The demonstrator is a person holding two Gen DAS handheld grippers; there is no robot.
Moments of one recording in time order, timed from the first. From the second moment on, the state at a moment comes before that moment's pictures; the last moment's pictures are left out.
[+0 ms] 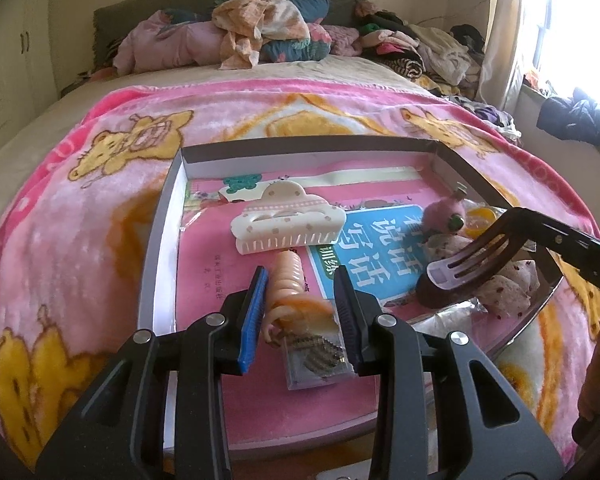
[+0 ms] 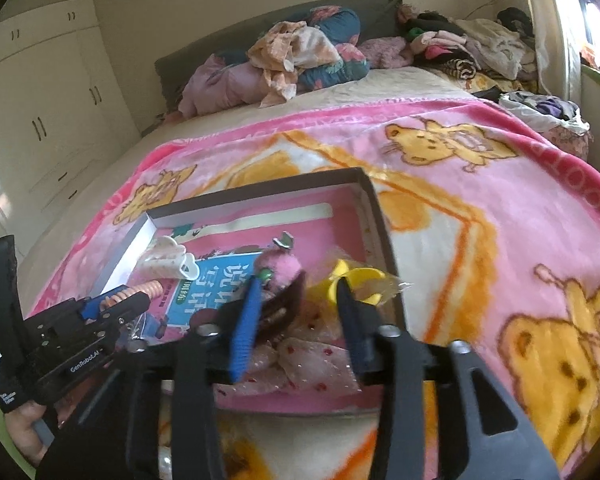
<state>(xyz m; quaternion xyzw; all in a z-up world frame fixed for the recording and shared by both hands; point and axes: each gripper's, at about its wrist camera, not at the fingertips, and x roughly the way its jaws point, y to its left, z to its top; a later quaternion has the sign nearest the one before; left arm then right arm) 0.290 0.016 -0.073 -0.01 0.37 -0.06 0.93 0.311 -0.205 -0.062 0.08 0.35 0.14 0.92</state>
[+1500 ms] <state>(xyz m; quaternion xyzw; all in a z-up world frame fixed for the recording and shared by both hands) 0.183 0.051 -0.061 -0.03 0.36 -0.03 0.93 0.200 -0.151 -0.086 -0.02 0.36 0.26 0.90</state>
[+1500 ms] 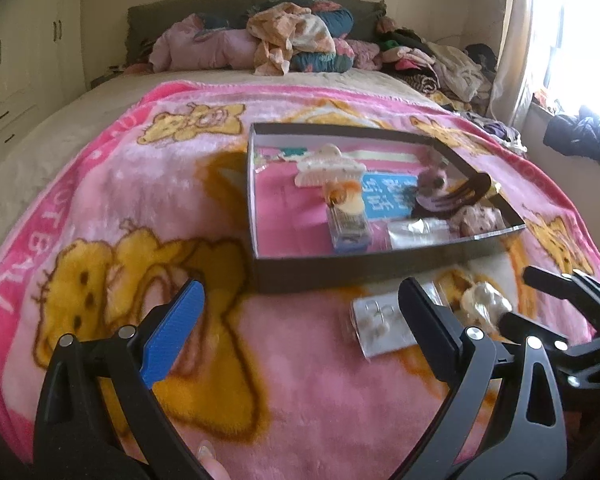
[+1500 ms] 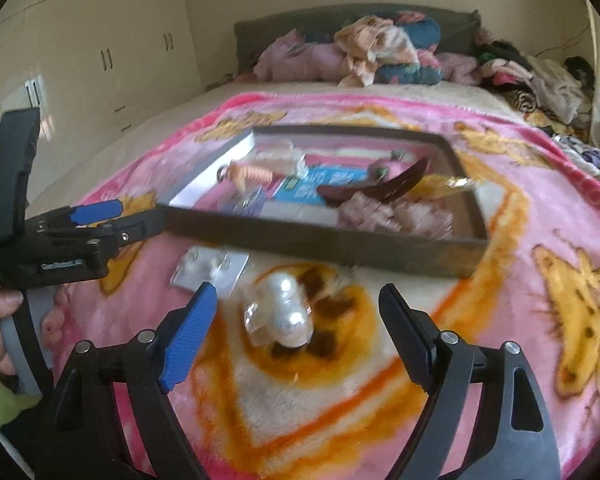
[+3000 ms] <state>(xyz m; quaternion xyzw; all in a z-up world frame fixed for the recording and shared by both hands) 0.206 -0.073 -0.046 0.02 0.37 -0.15 0.92 0.173 -0.266 -0.040 0.04 0.32 0.16 0.93</state>
